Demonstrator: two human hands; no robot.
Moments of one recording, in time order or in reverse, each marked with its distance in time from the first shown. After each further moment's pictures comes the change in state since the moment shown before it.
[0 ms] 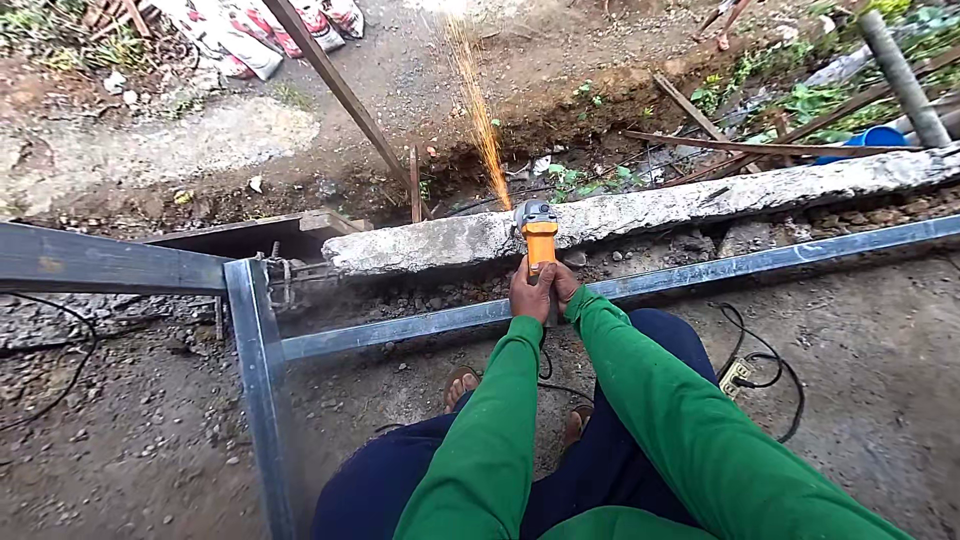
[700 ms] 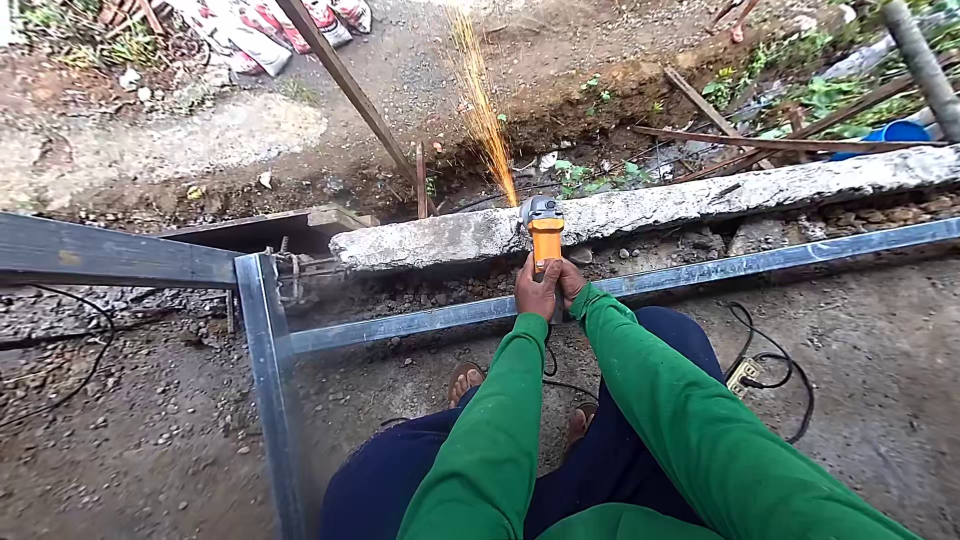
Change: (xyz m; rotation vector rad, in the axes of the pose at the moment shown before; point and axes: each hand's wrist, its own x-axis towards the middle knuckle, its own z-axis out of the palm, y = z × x) left_hand 0.001 -0.003 0.002 -0.009 0.009 0.002; right_hand 0.008 0.006 -0.008 0.002 -0.012 -0.030
